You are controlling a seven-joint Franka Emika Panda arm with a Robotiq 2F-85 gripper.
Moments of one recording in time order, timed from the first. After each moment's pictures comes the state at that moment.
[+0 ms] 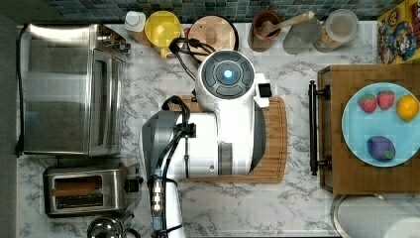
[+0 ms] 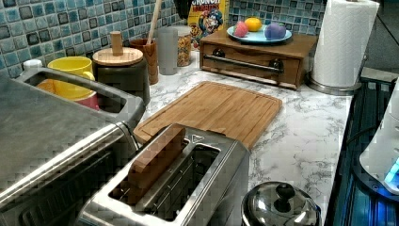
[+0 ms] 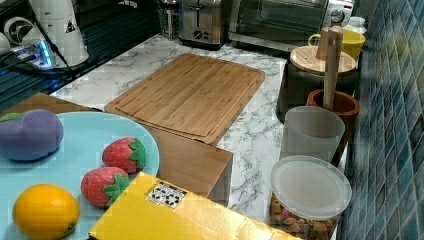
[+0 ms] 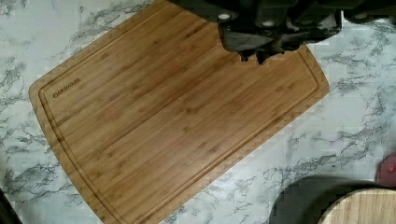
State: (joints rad) arm 0.01 0.02 0.01 -1.88 0.05 0.26 -0.09
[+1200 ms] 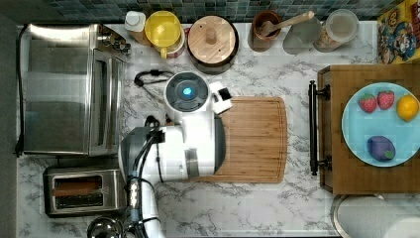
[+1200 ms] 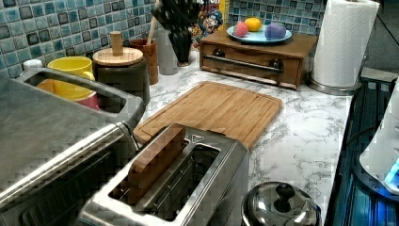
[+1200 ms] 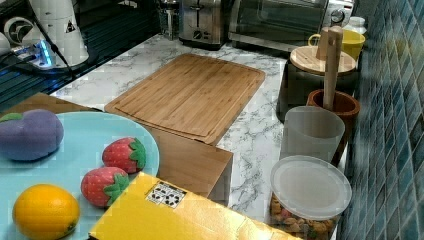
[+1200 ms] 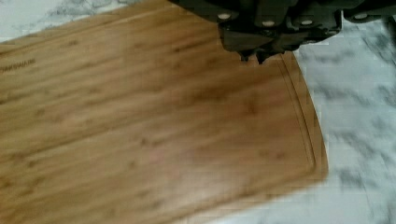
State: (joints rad) arm 0.04 0.04 0.12 -2.08 0.08 0.39 -0.32
